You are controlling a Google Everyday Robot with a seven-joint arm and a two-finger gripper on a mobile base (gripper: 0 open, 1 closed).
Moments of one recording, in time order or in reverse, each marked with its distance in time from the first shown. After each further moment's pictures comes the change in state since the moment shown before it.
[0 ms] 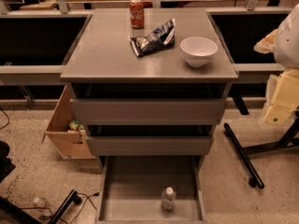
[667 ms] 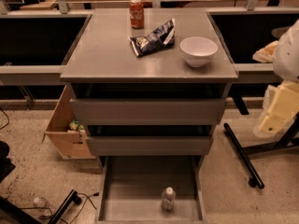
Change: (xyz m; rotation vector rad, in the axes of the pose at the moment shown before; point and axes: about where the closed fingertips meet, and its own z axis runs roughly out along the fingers) arm 0.004 0.007 0.018 -0.001 -0.066 0.028
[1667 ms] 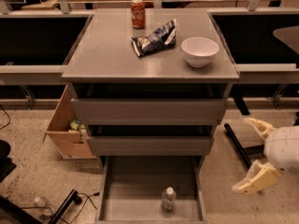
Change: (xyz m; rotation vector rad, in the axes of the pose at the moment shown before) arm 0.059 0.063 0.145 0.025 -0.418 0.117
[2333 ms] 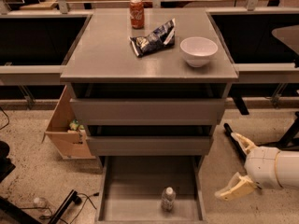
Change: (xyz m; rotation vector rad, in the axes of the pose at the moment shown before) arm 0.045 0.004 0.073 0.052 -0.096 0.027
